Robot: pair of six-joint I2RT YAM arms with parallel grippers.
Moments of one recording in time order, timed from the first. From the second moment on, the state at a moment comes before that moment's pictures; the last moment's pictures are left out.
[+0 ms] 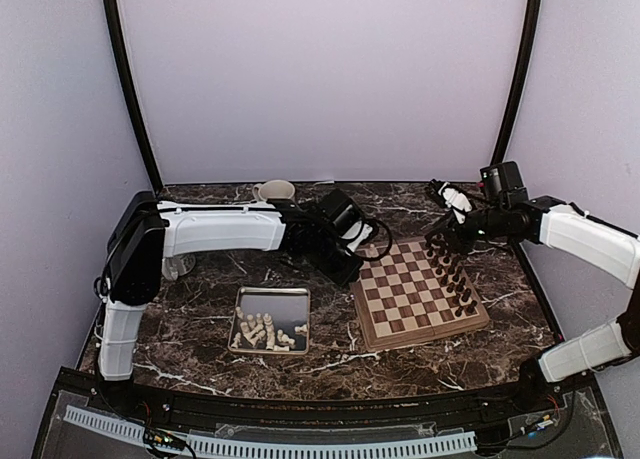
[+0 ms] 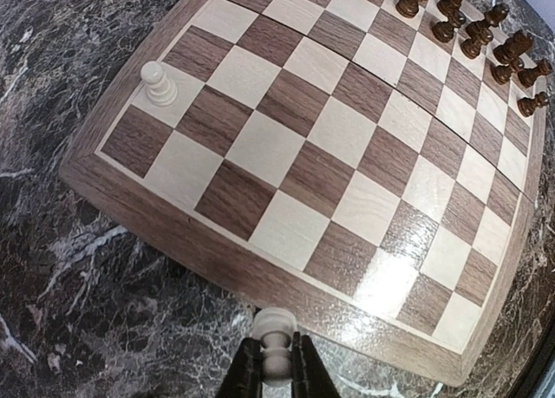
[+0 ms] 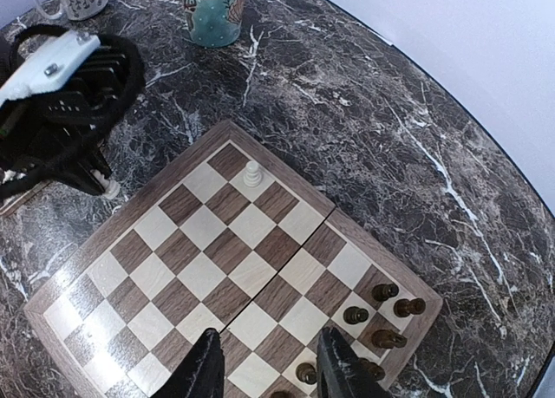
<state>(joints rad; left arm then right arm) -0.98 2.13 1.75 -0.61 0.04 -0.15 0.33 1.28 0.93 -0.41 -0.40 -0.47</state>
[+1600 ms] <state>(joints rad) -0.77 1.78 1.57 -0.59 -0.12 -0.01 0.49 1.57 1.19 -0.63 -0.42 -0.54</state>
